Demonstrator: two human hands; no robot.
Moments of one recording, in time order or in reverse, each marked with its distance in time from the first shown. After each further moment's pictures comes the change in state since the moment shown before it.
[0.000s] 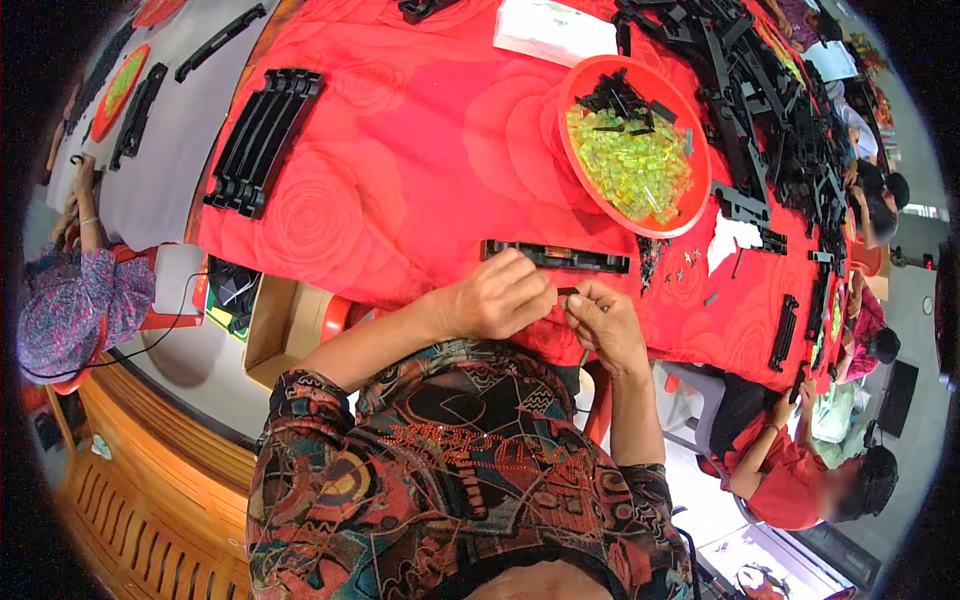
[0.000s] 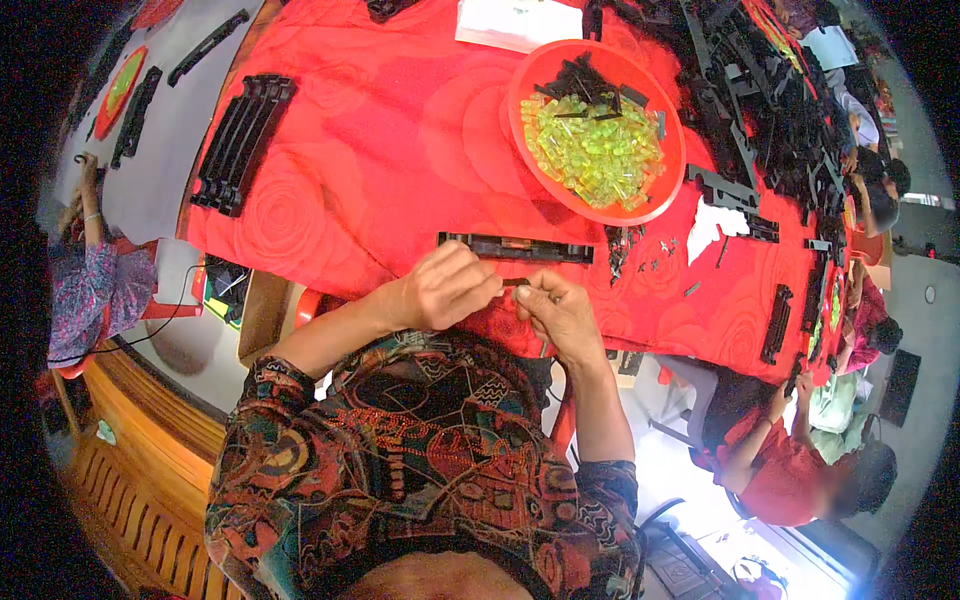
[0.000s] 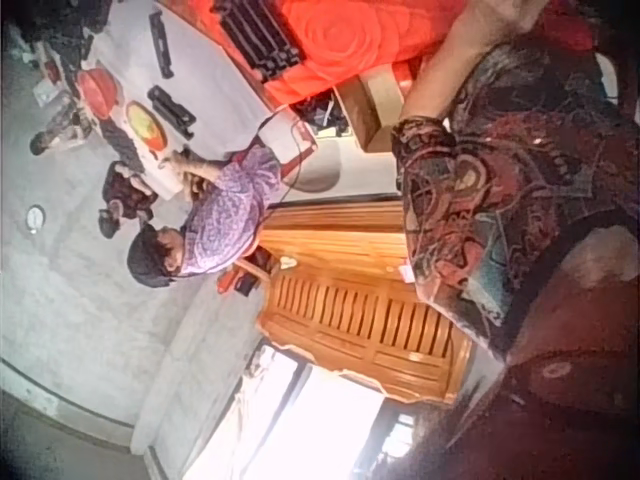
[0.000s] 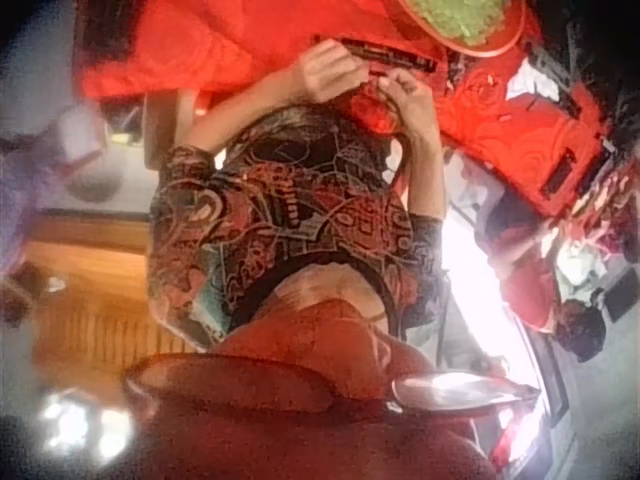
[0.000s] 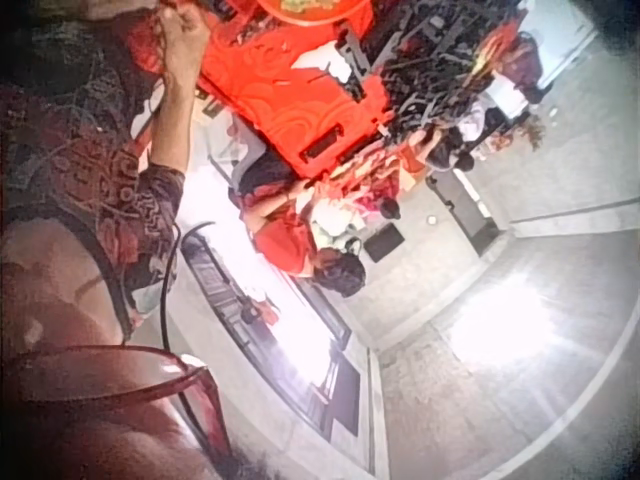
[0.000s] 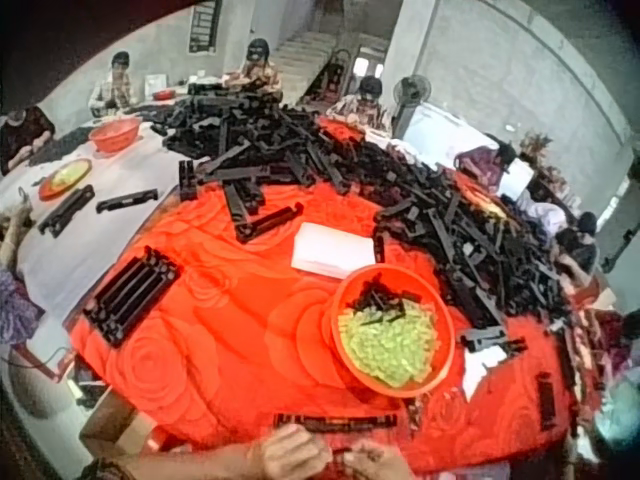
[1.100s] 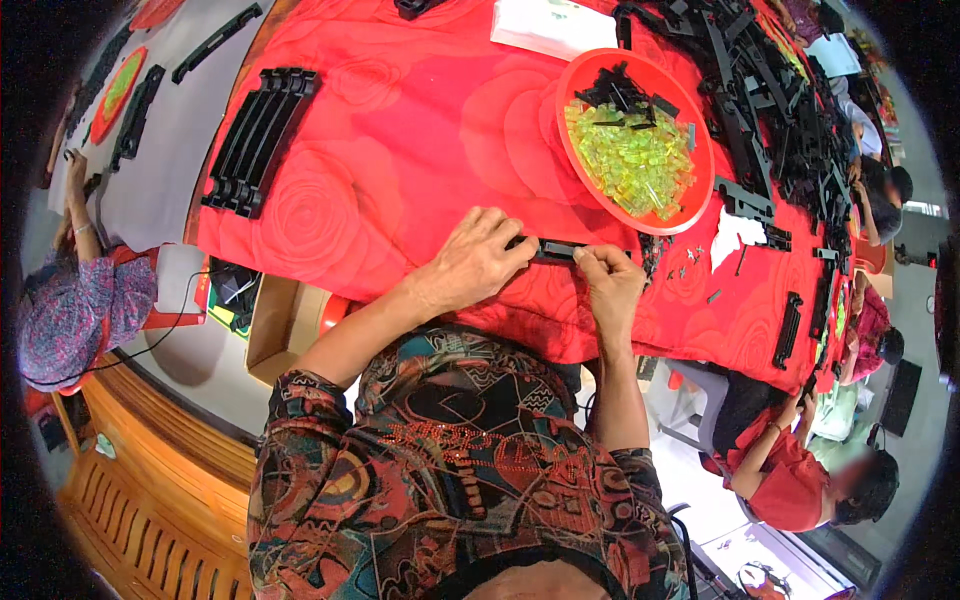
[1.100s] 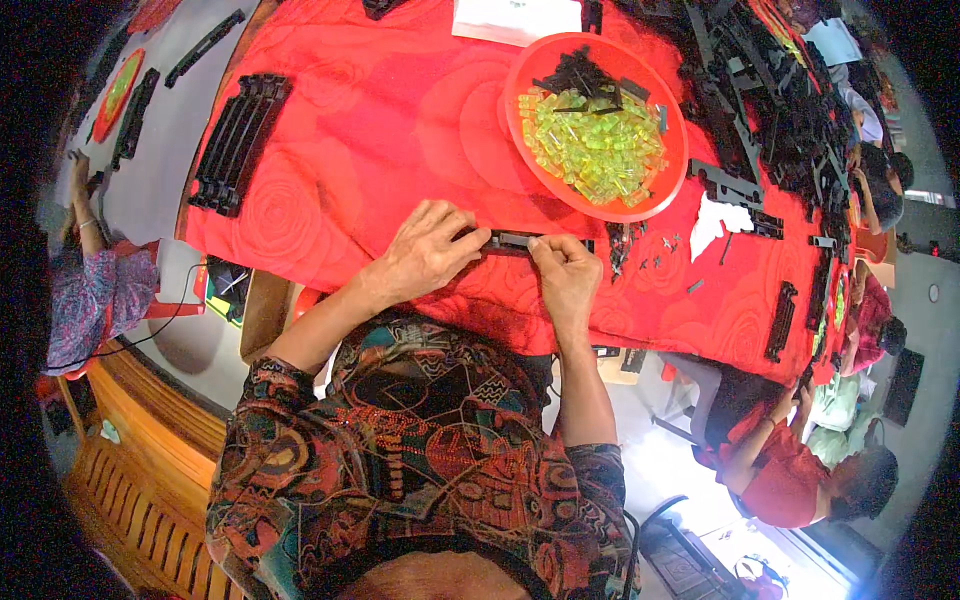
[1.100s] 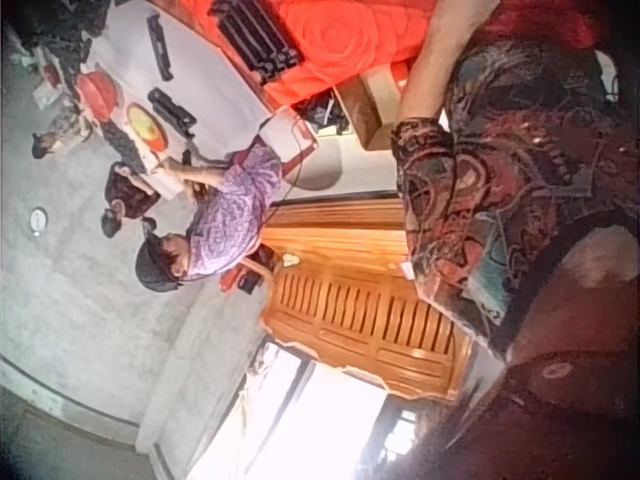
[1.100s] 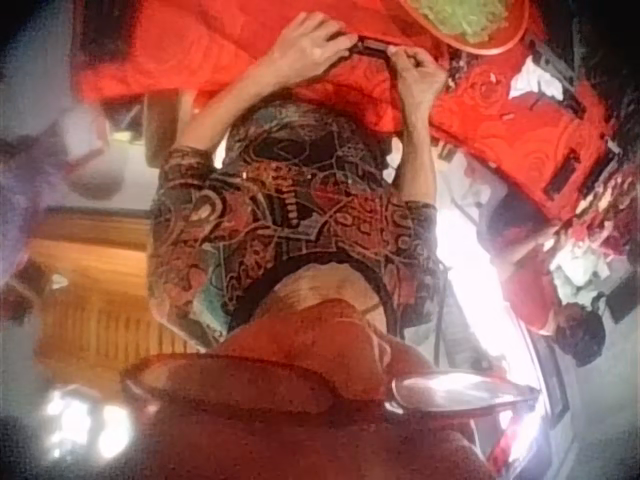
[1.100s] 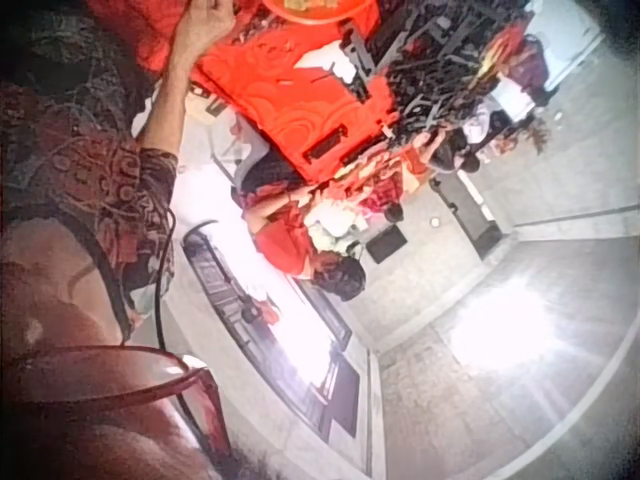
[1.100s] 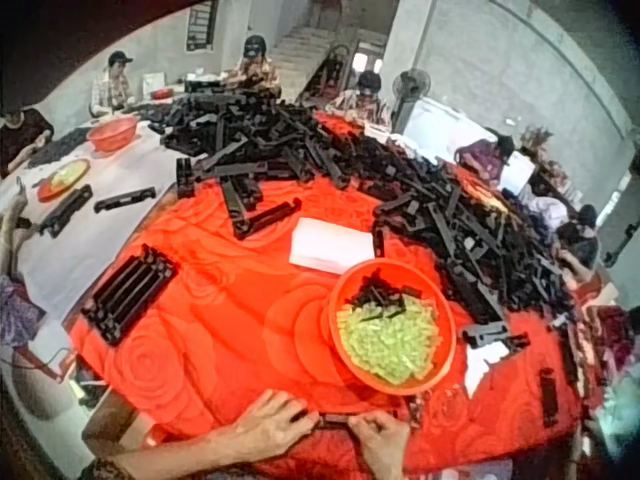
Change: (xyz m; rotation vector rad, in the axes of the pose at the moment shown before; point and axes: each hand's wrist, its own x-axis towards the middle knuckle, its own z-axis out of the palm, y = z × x) left_hand -0.010 -0.024 -0.002 0.066 -0.292 -0.346; right_hand 0.046 0.012 -0.001 -0.382 0.541 -0.402
